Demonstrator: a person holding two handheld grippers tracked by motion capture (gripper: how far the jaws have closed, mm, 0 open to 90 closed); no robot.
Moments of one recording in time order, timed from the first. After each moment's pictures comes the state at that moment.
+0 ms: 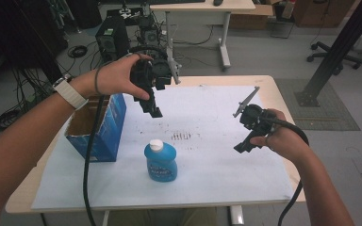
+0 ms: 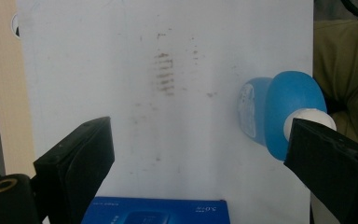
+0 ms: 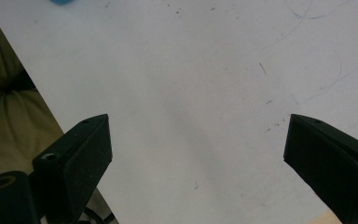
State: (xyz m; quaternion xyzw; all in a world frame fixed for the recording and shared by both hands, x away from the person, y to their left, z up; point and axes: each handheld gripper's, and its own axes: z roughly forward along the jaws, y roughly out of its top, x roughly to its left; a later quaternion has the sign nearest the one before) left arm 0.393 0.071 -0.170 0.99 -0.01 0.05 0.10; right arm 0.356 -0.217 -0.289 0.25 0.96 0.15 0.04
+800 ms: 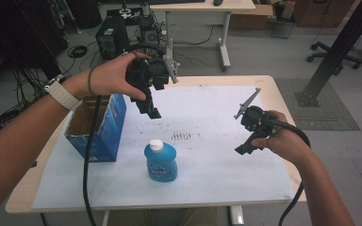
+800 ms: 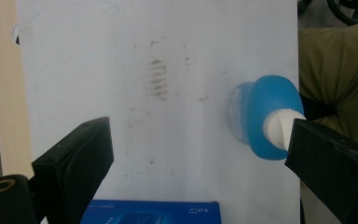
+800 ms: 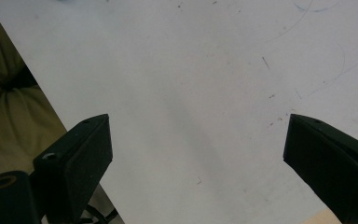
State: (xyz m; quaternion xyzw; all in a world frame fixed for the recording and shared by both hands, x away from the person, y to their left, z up) left arm 0.381 0.076 -0.159 0.99 -0.01 0.05 0.12; right arm 0.352 -0.219 -0.290 0.26 0.95 0.15 0.04
